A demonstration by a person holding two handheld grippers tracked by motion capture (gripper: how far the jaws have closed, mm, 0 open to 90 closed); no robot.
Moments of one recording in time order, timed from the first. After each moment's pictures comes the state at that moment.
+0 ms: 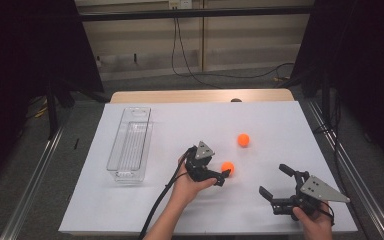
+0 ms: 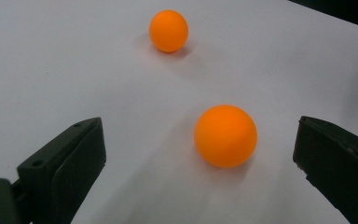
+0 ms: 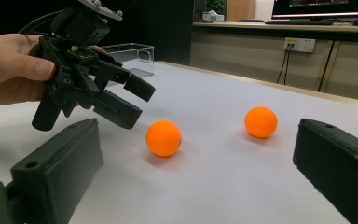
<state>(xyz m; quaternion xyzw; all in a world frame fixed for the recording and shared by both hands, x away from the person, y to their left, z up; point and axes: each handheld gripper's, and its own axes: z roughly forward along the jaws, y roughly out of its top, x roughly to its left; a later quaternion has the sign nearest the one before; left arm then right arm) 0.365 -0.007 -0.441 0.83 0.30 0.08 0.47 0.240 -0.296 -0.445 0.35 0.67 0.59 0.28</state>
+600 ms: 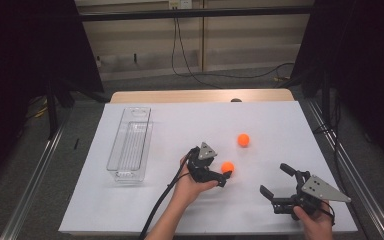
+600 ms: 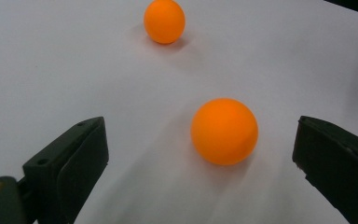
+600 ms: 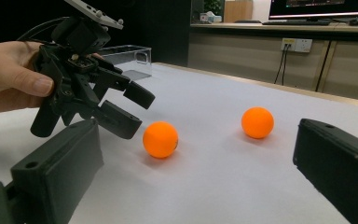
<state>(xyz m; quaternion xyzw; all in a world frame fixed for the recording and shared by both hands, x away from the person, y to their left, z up) 0.365 -0.013 -0.446 0.84 0.29 0.08 0.45 0.241 -0.298 -0.445 0.36 0.67 0.59 0.28</state>
